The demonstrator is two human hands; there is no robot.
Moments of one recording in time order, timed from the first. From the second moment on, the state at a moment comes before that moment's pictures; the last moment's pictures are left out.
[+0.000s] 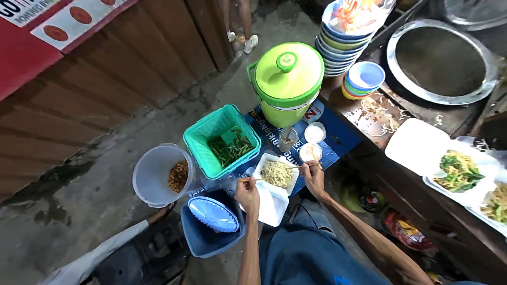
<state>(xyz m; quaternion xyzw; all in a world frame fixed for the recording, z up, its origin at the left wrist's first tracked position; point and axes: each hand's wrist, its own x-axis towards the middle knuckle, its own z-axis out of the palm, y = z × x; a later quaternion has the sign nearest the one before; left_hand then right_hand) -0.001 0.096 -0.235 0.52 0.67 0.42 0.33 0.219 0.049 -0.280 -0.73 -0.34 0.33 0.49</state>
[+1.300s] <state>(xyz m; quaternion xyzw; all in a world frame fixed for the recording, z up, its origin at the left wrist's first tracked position) 0.009 0.110 -0.255 0.44 0.66 0.45 0.41 0.211 0.070 -0.285 -0.72 -0.19 0.45 0.50</state>
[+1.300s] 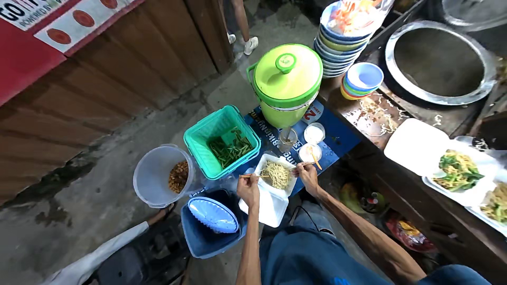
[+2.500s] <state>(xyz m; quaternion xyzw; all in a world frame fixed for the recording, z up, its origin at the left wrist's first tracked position) 0.004 0.104 -0.246 0.46 0.67 0.43 0.40 0.217 0.062 -0.275 -0.71 -0.29 0.41 0.49</state>
